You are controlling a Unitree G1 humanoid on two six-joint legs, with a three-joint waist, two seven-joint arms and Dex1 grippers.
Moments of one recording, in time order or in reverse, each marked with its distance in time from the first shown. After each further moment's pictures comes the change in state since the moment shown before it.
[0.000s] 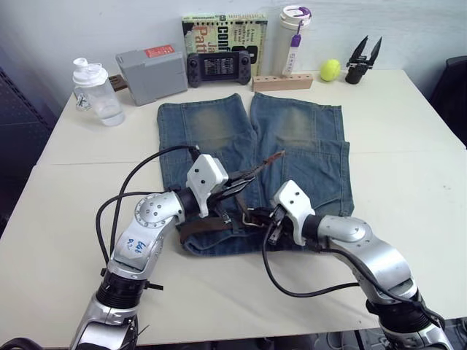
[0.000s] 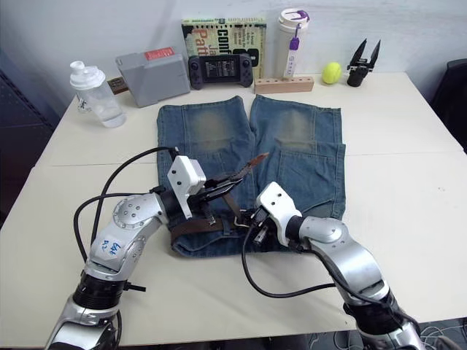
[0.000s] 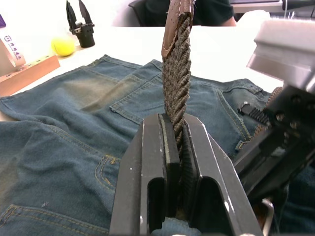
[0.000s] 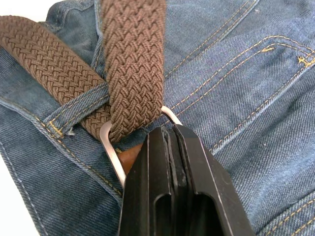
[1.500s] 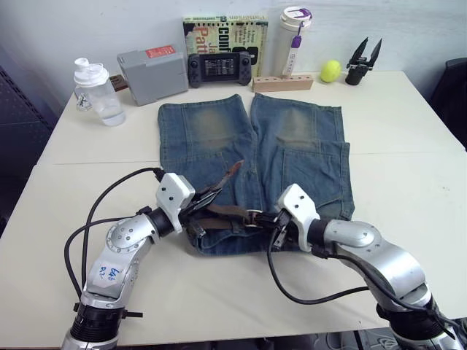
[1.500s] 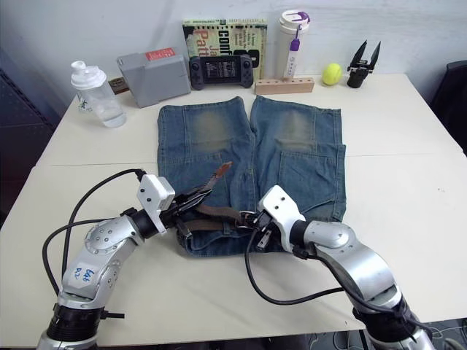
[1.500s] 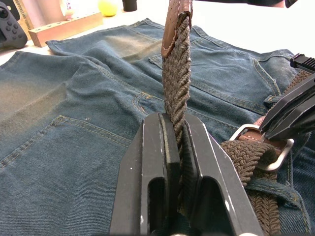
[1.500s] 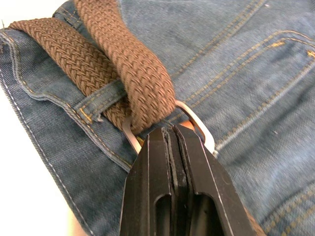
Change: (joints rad) left arm 0.234 0.068 0.119 -0.086 -0.020 -0.011 0.042; right arm 0.013 -0.044 -0.020 -0.083 0.112 0.070 -0.028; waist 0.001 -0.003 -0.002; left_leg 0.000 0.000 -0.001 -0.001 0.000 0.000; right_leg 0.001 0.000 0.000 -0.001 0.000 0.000
